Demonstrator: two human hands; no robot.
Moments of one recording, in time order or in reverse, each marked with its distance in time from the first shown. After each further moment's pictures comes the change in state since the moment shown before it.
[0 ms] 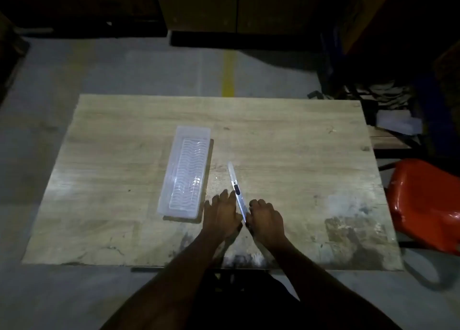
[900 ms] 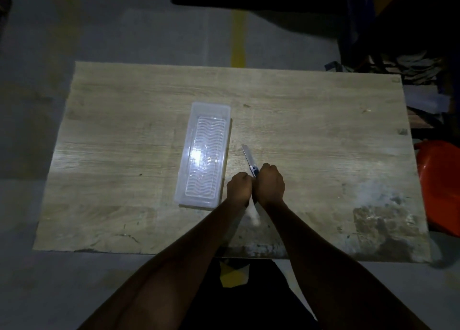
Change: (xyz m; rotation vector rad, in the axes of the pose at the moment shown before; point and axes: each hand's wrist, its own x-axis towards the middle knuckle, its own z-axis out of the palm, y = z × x) left_hand 0.049 -0.011 -0.028 -0.887 -0.247 -0.426; right_hand 0.082 -0.063 0.000 0.270 -0.071 0.382
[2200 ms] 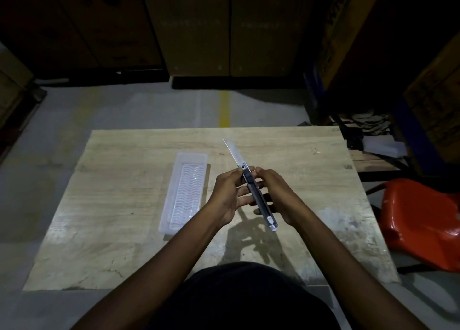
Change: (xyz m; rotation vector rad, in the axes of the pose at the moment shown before) left_hand -0.153 0.106 -0.019 -0.776 -0.194 0.320; right_hand -0.095 0.024 -0.221 0.957 -0.384 -0.001
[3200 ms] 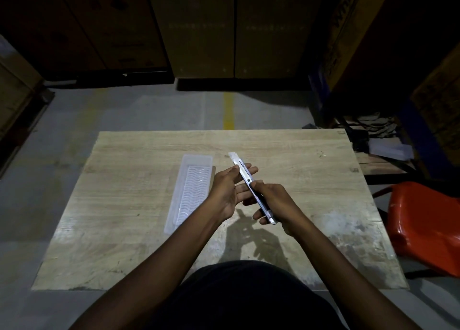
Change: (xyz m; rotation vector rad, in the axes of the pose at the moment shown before) left_hand 0.010 0.012 -0.013 -0.084 0.018 -0.014; right_hand 0.000 0.010 0.015 -0.042 0.002 -0.042
